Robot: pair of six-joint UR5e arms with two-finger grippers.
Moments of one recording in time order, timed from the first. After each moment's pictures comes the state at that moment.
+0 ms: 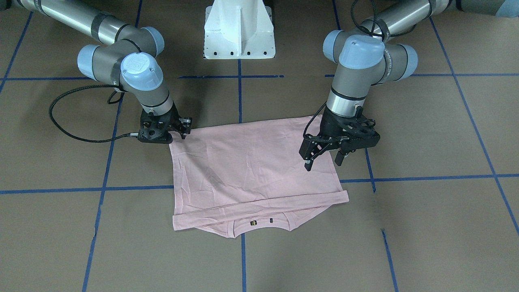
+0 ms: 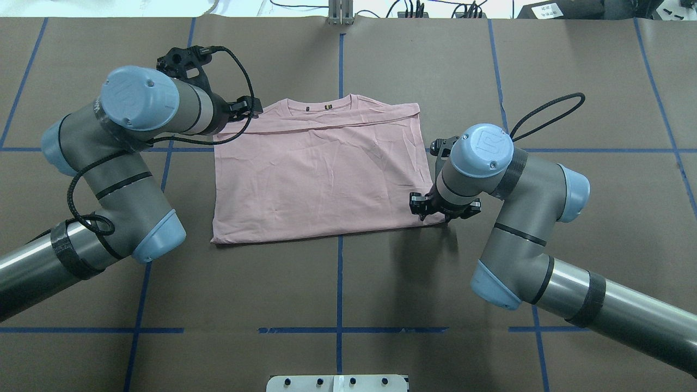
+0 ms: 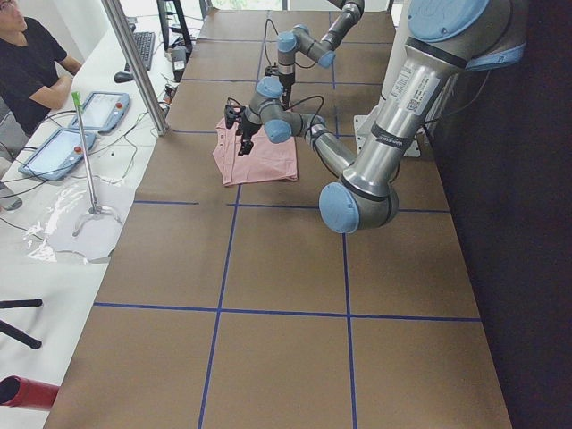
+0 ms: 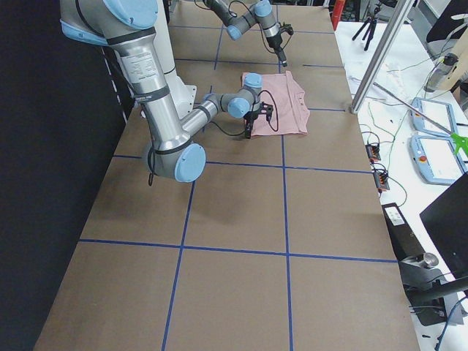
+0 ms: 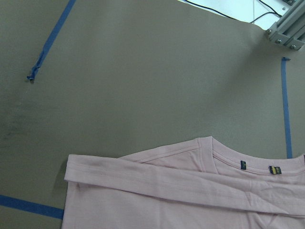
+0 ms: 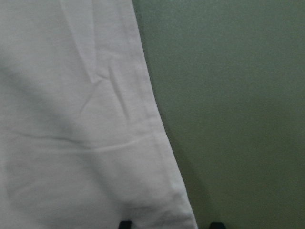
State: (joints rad) left arm -0.72 -2.10 -1.64 -1.97 -1.68 -1.38; right arm 0.57 -1.11 1.64 -1.41 1.96 1.25
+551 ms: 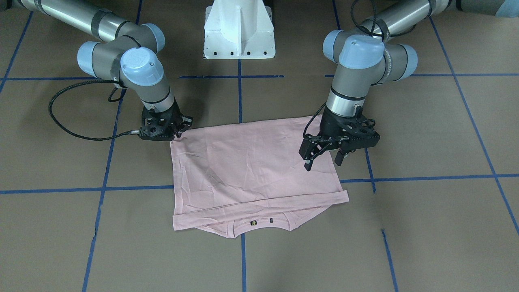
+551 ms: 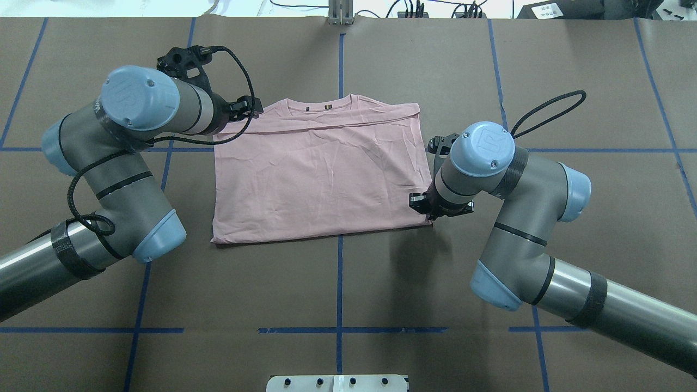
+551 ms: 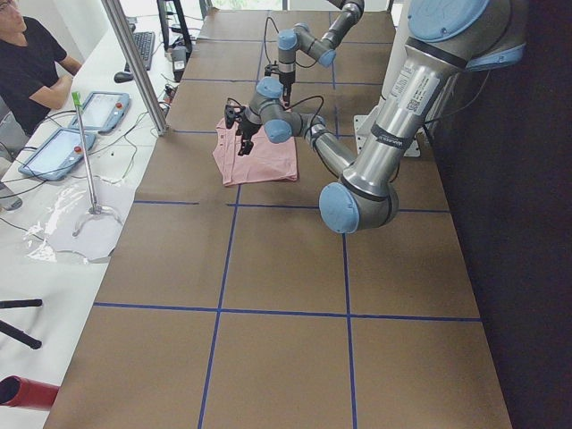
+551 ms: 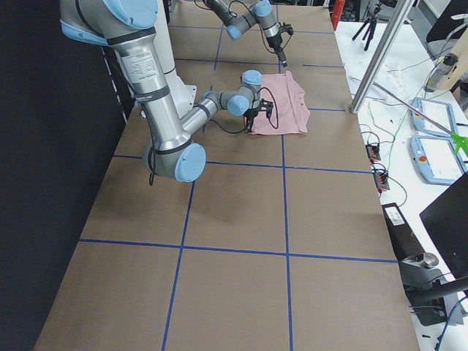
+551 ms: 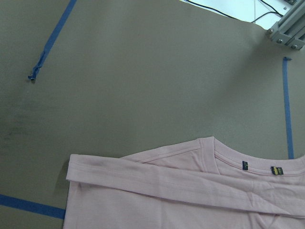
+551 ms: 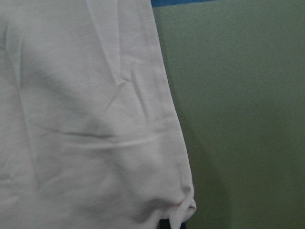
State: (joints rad) left arm -0.72 -2.11 -1.64 -1.97 -1.68 -1.38; right arm 0.58 -1.11 1.66 -1.41 1.95 1.25
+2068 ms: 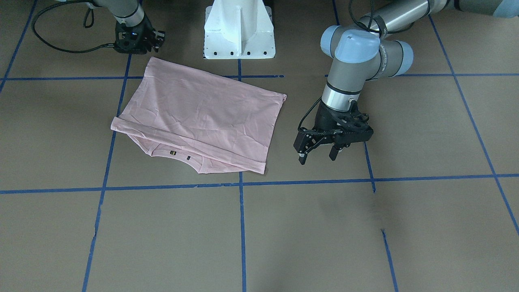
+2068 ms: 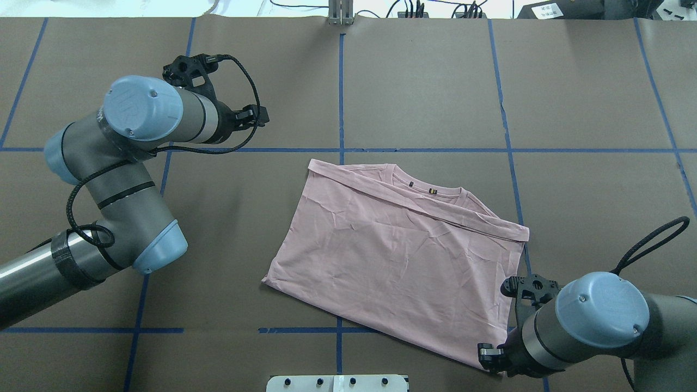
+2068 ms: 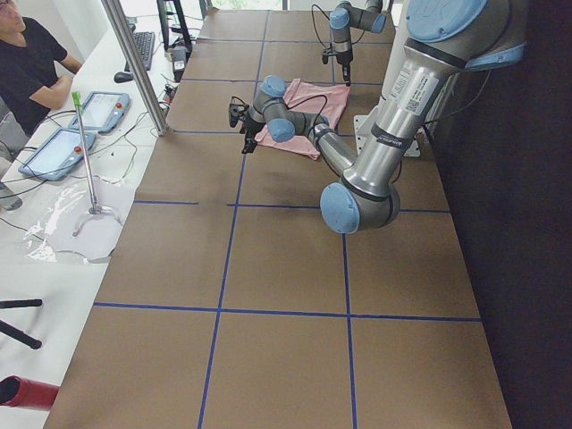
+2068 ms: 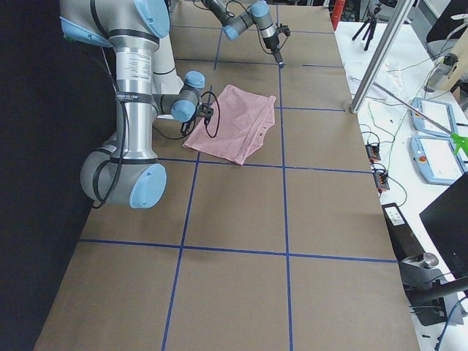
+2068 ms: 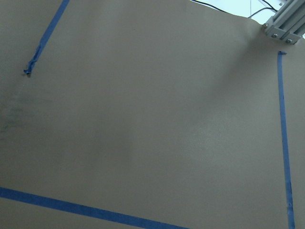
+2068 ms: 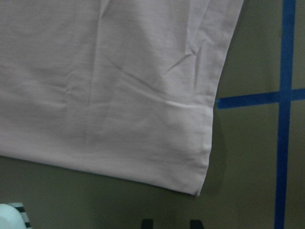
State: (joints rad) left arm -0.68 -2.10 -1.68 -1.96 -1.68 -1.39; right arm 0.21 -1.61 2.23 -1.42 1.97 1.57
